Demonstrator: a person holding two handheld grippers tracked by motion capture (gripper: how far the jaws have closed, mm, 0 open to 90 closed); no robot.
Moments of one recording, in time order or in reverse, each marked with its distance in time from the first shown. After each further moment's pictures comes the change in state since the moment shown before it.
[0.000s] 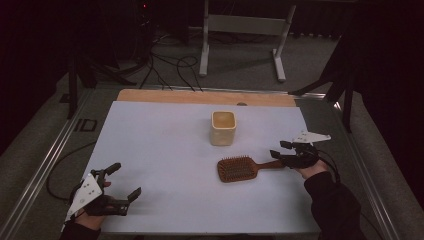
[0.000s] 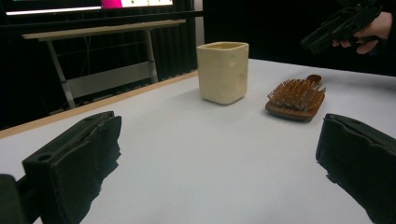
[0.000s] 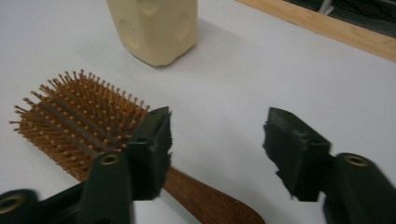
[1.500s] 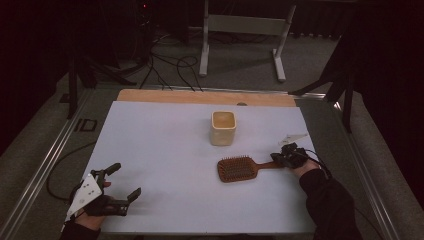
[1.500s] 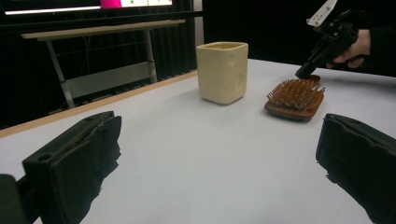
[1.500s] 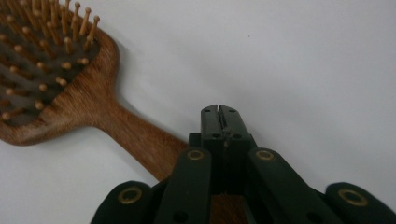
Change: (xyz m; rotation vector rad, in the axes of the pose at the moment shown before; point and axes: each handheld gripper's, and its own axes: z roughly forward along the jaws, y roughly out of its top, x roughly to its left) left arm 0.000 0.000 0.000 -0.002 -0.001 -0.004; right arm -0.009 -0.019 0.043 0.275 -0.015 -0.052
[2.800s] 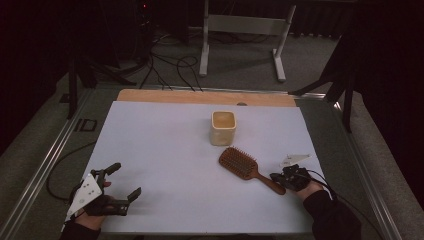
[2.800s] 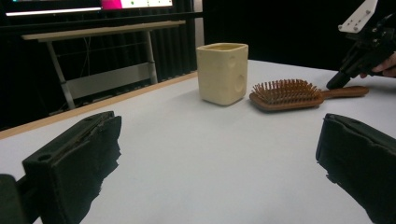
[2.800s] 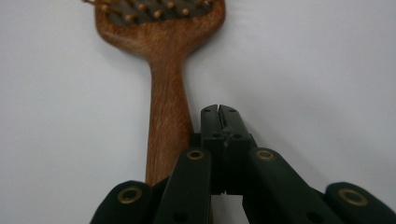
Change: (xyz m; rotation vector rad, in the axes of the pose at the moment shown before) left arm 0.000 0.001 0.000 -0.003 0.000 0.003; right arm 0.050 -0.036 -0.024 0.016 0.080 -0.024
